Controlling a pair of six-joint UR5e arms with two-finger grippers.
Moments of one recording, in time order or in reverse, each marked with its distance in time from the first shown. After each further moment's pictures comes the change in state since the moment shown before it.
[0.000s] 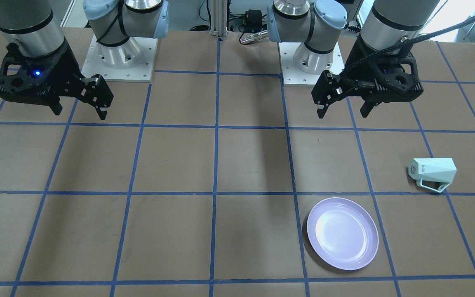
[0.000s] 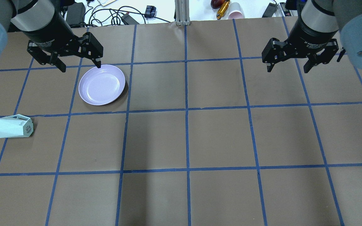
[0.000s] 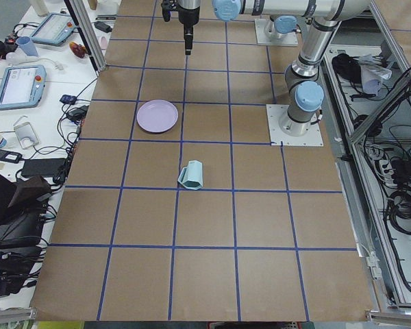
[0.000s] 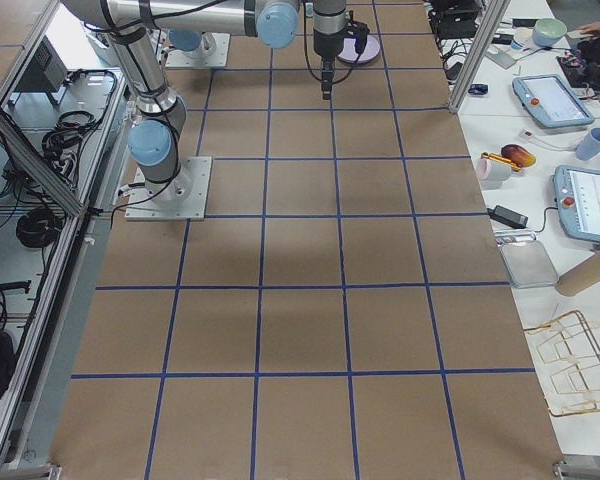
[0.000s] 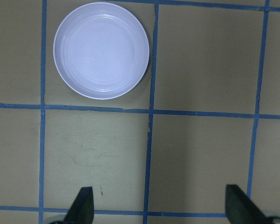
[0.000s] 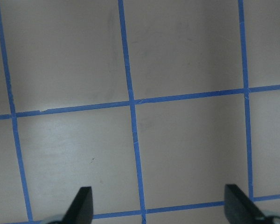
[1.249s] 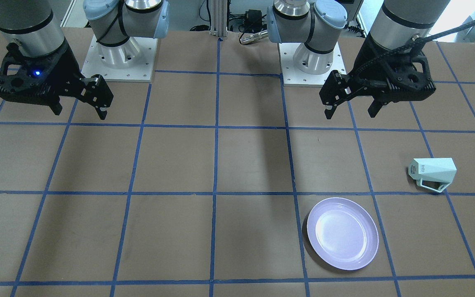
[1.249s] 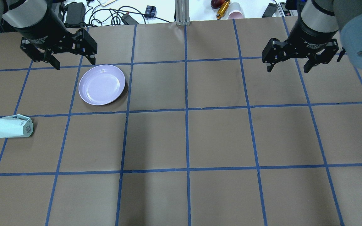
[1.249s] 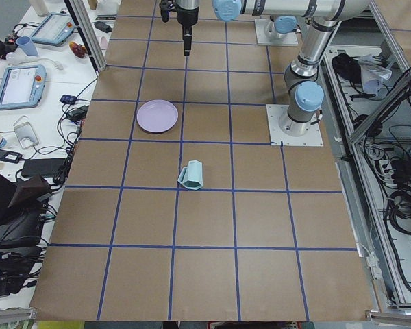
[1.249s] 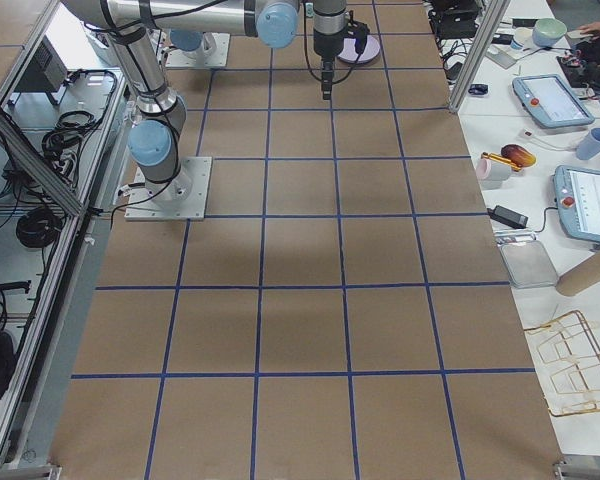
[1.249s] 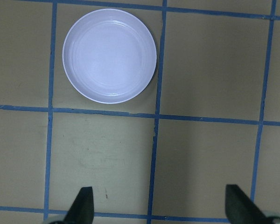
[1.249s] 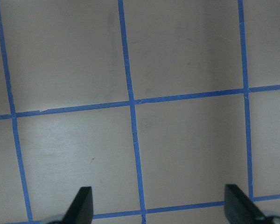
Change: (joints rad) left arm 0.022 -0.001 0.014 -0.004 0.004 0.009; right arm 0.000 0.000 0.000 0.000 0.000 0.000
